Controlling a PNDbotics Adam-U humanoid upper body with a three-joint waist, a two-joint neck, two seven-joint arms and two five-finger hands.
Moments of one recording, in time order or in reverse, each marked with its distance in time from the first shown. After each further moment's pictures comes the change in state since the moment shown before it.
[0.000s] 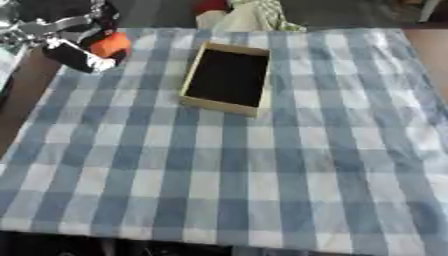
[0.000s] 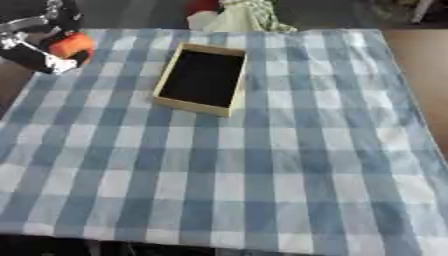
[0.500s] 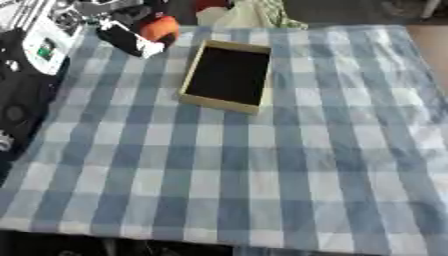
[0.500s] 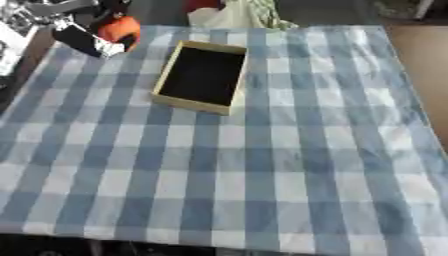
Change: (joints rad) left arm -0.095 -0.141 0.000 0.081 -0.027 0.006 -0.010; right arm -0.019 0.000 0.006 0.000 -0.008 -0.005 0.010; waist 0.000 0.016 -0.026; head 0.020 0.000
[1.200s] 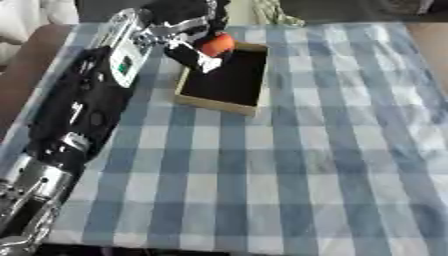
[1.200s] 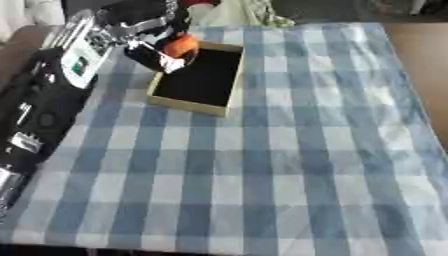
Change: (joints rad) left arm -0.048 -0.194 0.052 0.191 -0.216 0.004 0.181; right arm -0.034 0.009 0.011 0.000 -0.020 -0.012 0.021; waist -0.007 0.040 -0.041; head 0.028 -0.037
